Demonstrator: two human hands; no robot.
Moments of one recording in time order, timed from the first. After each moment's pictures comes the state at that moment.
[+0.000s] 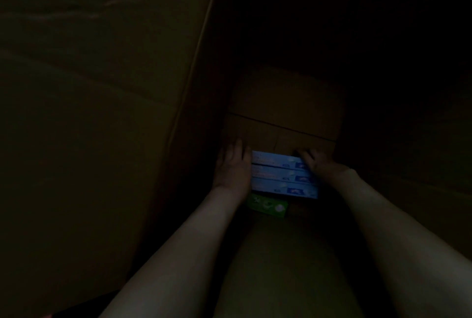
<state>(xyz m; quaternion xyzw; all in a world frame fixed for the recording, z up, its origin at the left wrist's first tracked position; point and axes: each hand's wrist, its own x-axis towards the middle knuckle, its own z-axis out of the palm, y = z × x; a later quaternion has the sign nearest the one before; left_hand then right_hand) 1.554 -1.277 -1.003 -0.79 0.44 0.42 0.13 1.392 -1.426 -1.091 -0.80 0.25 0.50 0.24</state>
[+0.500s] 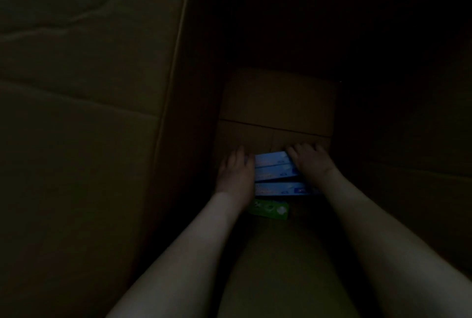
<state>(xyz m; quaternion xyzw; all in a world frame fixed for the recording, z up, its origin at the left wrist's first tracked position) 1.547 -1.261 -1.014 -0.77 0.45 0.43 0.15 1.418 -1.400 -1.081 -0.87 0.17 0.46 0.05</state>
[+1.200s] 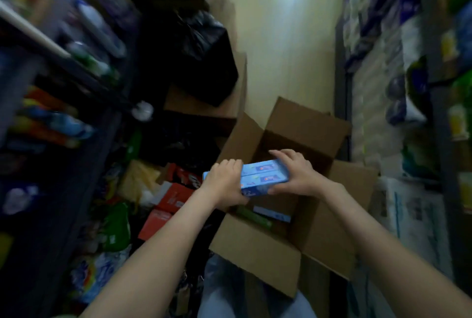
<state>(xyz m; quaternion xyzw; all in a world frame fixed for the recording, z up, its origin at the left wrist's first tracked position) 1.604 -1.207 -0.460 -0.86 0.45 0.25 0.05 1.494 -1.389 -0.465 -0.89 0.16 0.22 0.37</state>
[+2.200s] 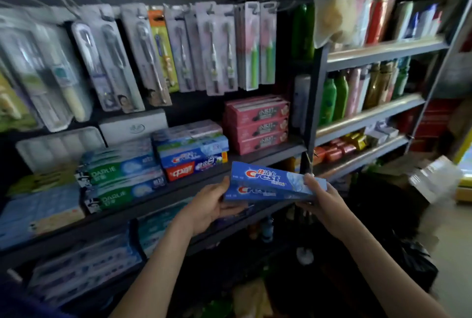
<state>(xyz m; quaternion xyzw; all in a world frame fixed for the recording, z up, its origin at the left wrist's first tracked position) 1.678 -0.843 -0.096 -0.64 -0.11 0.04 -0.76 1.759 -1.090 -0.130 -0.61 -0.01 0.12 0.79</state>
